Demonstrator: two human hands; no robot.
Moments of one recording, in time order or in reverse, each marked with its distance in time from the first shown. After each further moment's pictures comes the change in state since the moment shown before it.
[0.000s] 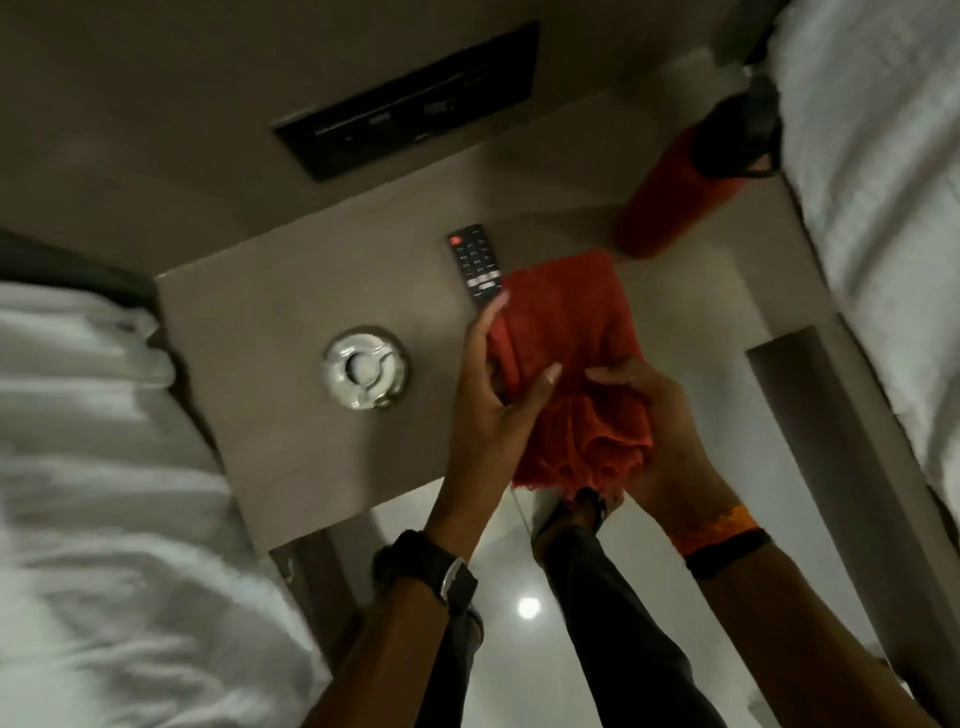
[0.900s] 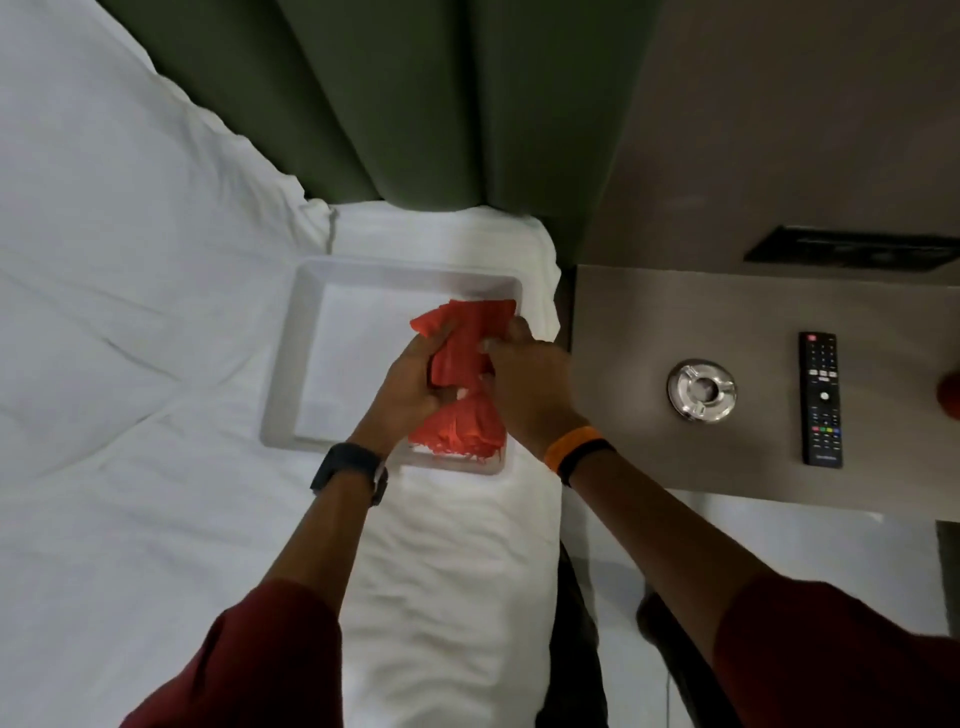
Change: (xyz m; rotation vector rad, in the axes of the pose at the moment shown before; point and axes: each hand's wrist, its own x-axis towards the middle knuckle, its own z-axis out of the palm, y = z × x) left_hand -0.177 0.005 -0.495 0.417 0.186 -0.160; right_hand -0.045 0.261 0.432 -2.070 -0.358 -0.629
